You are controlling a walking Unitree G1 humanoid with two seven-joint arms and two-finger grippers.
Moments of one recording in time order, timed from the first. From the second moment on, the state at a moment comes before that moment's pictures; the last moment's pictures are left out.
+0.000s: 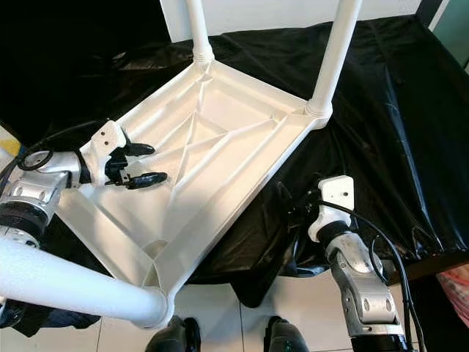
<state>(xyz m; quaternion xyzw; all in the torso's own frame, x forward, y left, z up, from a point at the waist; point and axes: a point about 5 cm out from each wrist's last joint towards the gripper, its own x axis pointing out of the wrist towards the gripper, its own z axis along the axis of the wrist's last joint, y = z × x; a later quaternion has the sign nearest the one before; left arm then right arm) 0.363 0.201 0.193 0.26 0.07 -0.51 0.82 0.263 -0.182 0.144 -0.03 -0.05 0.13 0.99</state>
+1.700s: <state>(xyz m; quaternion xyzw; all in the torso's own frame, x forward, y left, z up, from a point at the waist) 0.374 0.167 0.177 0.39 0.15 -0.55 0.72 0.259 -0.185 0.146 -0.04 -0.04 0.13 0.99</state>
